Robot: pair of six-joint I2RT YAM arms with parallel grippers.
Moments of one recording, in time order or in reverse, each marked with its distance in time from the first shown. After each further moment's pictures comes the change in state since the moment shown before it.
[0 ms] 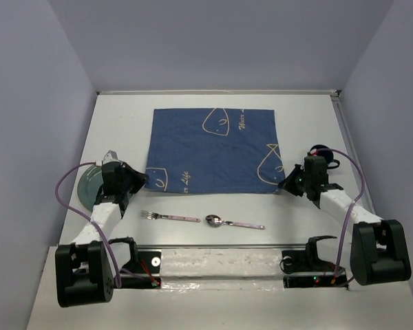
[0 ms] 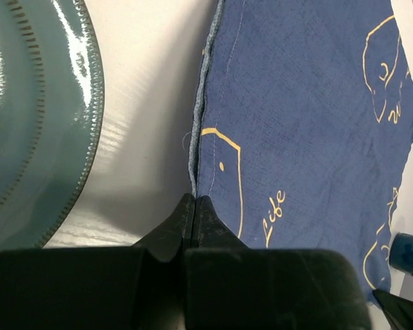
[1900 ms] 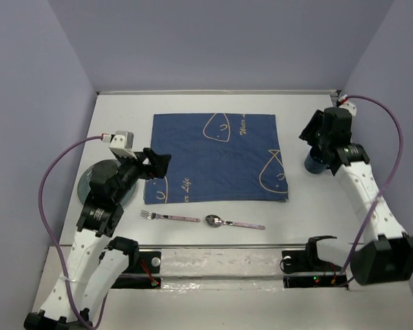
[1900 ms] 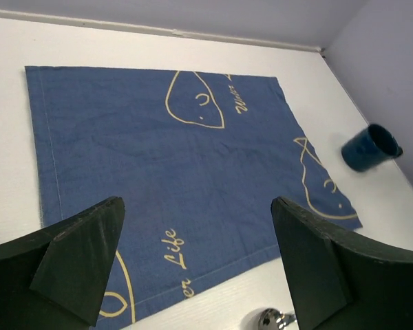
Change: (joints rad) left arm -0.329 -0.415 0.344 -0.267 -0.029 0.390; right arm 0.000 -0.100 0.611 -0.381 0.407 -0.145
